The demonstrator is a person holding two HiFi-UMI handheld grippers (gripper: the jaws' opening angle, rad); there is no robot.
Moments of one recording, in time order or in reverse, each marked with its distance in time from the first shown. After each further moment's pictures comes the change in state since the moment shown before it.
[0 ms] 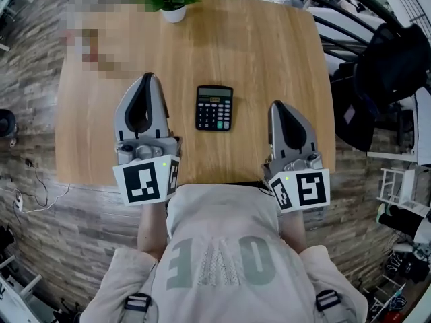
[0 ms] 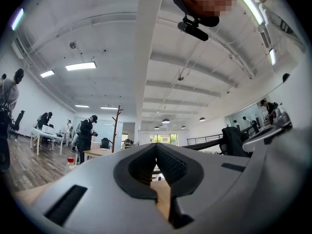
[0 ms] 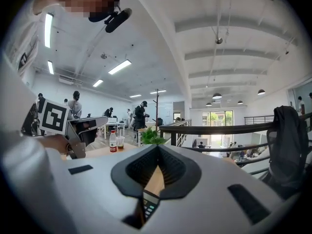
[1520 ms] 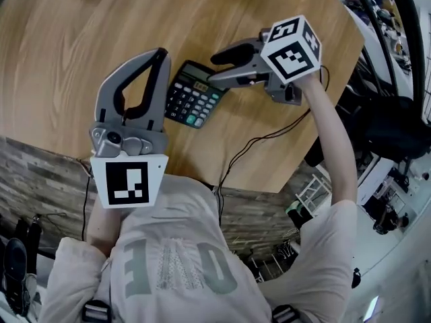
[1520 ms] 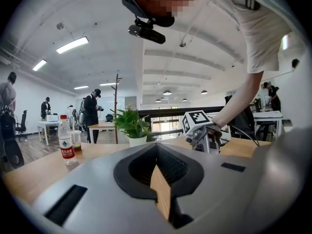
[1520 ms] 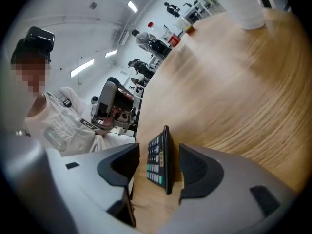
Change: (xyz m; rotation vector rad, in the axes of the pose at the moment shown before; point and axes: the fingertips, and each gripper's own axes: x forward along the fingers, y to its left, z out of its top) left arm 0.043 -0.008 -0.167 0.045 0.356 0.011; right arm 0.161 0.058 -0.215 0.149 1.343 1.419
